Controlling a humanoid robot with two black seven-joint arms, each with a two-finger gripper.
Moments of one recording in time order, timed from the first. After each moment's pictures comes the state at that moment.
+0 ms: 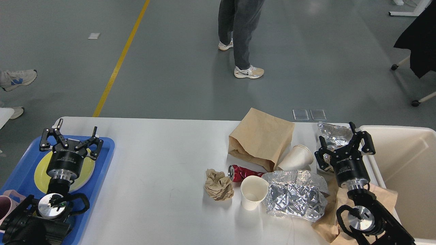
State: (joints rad) left arm -0.46 0.18 -1.46 -0.38 0.04 -0.76 -0.14; right arm 0.18 -0.11 1.37 0.86 -0.54 0.36 0.43
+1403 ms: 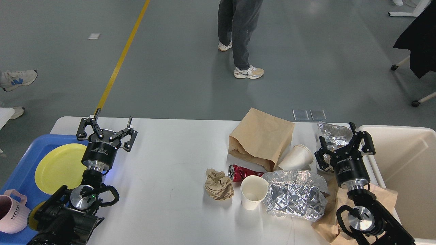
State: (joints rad) left arm -0.48 0.07 -1.38 -0.46 -0.01 -0.72 -0.13; right arm 0.18 -0.11 1.37 0.86 -0.54 0.36 0.43
